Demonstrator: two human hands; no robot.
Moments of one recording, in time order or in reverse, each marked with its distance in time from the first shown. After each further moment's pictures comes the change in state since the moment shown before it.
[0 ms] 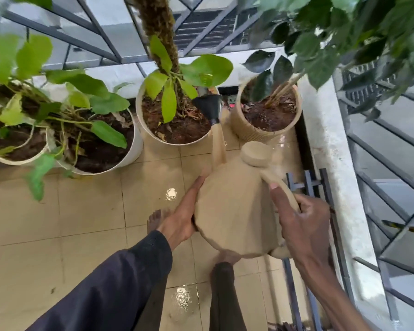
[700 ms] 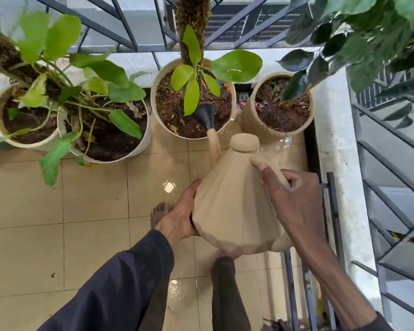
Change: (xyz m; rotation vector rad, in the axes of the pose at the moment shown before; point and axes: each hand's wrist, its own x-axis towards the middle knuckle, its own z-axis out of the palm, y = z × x) left_hand -0.010 -0.001 -0.038 -0.181 0.077 -0.237; right_hand 0.009 -0.051 0.043 -0.167 -0.111 -0.037
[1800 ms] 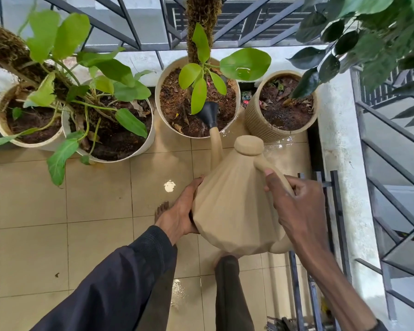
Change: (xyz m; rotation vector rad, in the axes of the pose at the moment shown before) left_hand 0.006 0.008 -0.020 0.040 0.046 0.003; right_hand -0.015 0.006 0.013 0.034 0.005 0.025
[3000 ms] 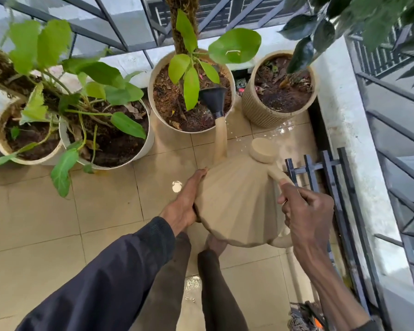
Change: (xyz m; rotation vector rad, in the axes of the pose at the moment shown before) left_hand 0.005 0.011 -0.011 0.099 -0.024 0.168; right_hand -0.032 0.058 0.024 0.301 0.217 0.174
